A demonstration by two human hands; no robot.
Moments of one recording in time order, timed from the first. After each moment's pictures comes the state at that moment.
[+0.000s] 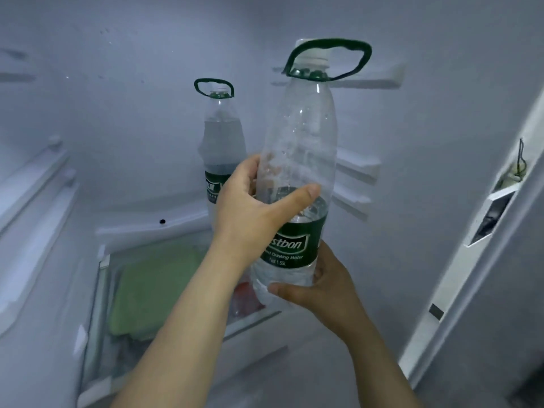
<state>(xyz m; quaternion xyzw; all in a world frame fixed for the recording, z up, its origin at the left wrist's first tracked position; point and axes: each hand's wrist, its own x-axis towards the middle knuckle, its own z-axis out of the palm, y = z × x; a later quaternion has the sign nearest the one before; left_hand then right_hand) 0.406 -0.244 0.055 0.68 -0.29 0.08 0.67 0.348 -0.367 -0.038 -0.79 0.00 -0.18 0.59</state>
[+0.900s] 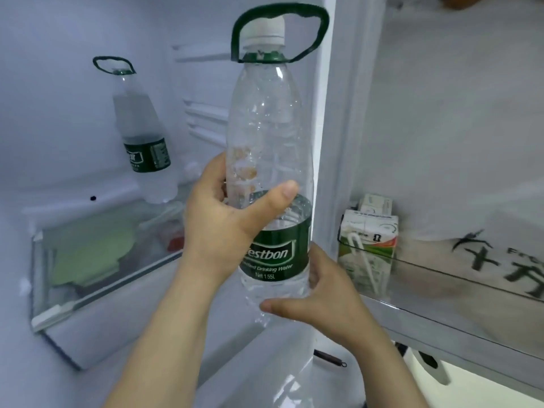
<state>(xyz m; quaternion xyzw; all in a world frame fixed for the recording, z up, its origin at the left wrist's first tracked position) 0.223 -0.271 0.041 0.63 -0.37 0.06 0.68 0.131 -0.387 -0.050 -0.81 0.10 -0.18 0.55</state>
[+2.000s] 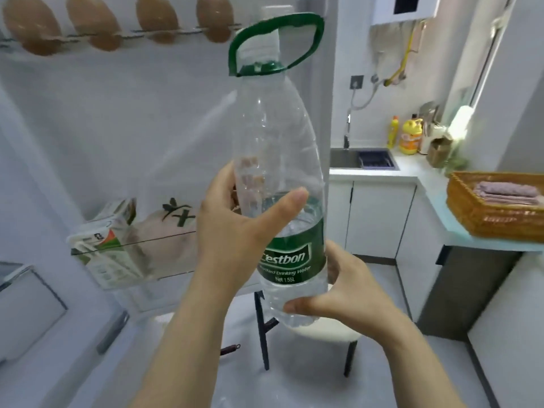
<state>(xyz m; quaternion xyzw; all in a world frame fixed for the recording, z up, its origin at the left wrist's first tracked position) -0.048 -0.400 0.044 0.51 -0.56 -0.16 0.63 -0.200 -0.443 -0.033 -0.75 0.37 -0.32 0.45</state>
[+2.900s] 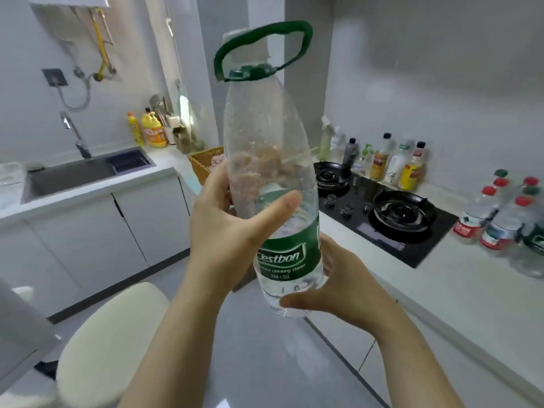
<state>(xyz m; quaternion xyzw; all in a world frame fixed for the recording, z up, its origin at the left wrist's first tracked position) -0.362 -0.429 0.010 0.20 -0.70 -0.48 0.49 -0.496 -0.331 -0.060 -0.49 0.70 -0.44 0.28</state>
